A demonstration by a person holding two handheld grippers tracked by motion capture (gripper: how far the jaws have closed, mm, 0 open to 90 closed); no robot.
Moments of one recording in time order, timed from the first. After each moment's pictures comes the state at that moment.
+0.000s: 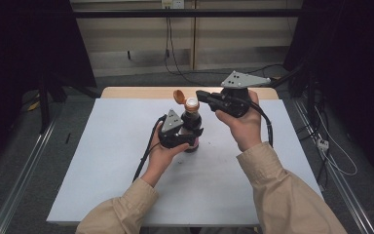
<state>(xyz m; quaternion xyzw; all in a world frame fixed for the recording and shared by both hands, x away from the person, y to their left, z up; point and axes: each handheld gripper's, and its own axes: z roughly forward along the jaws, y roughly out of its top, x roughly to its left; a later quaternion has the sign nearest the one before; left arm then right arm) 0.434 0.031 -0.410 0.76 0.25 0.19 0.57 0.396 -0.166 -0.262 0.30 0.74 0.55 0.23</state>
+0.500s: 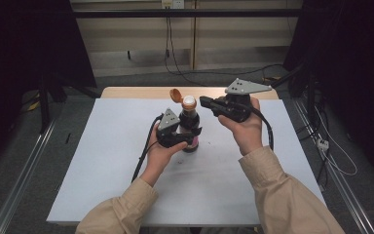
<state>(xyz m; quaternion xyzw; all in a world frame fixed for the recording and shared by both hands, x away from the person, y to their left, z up) 0.442 0.040 -0.412 0.75 0.26 0.15 0.58 0.398 -0.177 -0.285 0.32 0.73 0.56 0.22</state>
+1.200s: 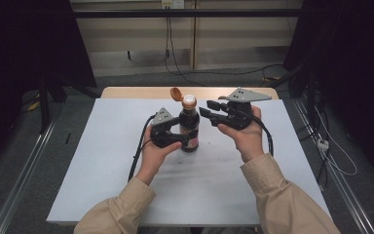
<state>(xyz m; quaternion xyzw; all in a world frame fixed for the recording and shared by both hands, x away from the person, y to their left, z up) 0.441 0.056 -0.405 0.76 0.28 0.10 0.58 0.393 -0.180 -0.307 0.35 0.73 0.55 0.22</state>
